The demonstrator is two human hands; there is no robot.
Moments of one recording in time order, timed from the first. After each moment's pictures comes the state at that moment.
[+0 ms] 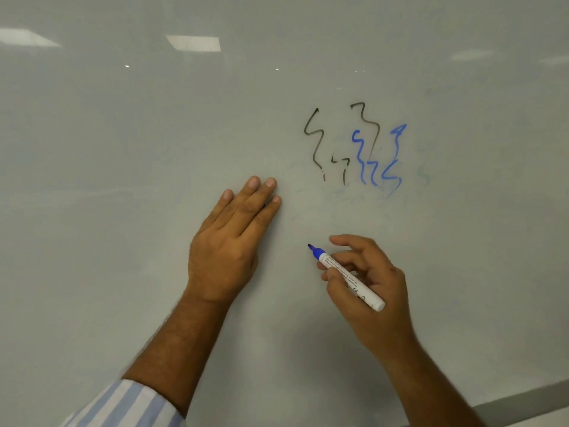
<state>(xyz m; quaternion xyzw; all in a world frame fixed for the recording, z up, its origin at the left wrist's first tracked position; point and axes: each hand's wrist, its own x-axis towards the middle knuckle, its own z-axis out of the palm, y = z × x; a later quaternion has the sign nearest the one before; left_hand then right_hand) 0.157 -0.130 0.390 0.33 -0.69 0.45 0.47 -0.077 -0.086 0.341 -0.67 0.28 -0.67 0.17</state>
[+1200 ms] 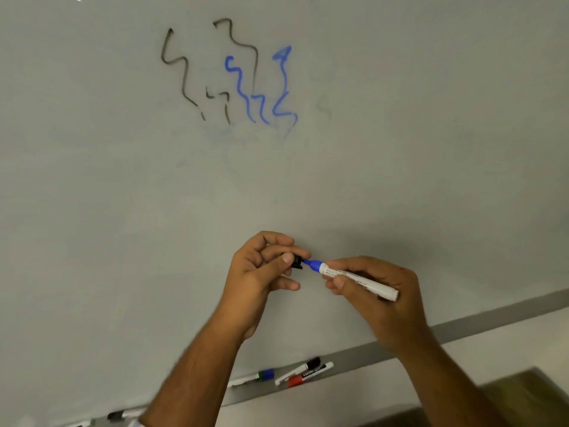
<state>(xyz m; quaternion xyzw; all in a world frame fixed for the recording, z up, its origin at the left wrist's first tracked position) -0.036 -0.063 0.302 0.35 -0.55 -0.50 0.58 -0.251 -0.048 0.264 -0.66 0.31 -0.61 0.30</state>
